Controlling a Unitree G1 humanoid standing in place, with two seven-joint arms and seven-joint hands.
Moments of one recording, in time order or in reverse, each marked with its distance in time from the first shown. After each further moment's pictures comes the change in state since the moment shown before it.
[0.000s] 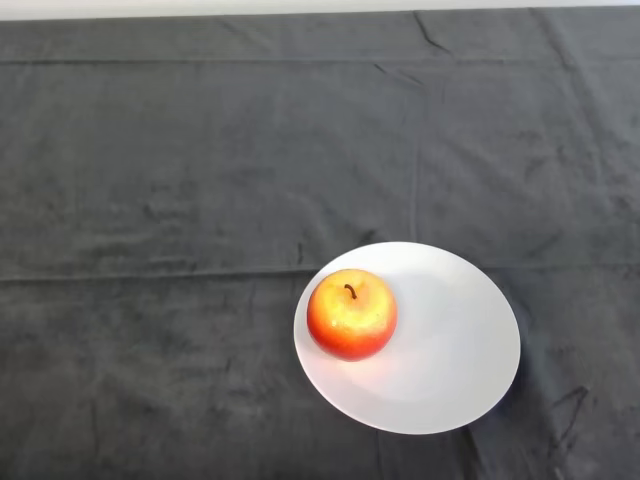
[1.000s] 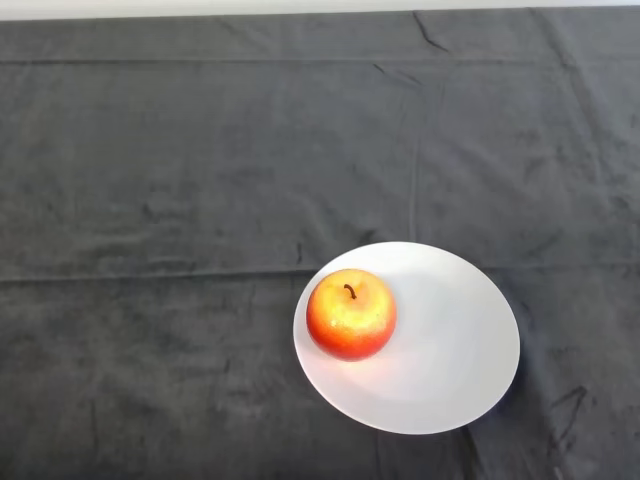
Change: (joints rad) left arm -0.029 0.000 0.044 0.010 0.042 0.005 -0.014; right arm 0.000 0.000 0.000 0.000 0.000 0.000 0.000
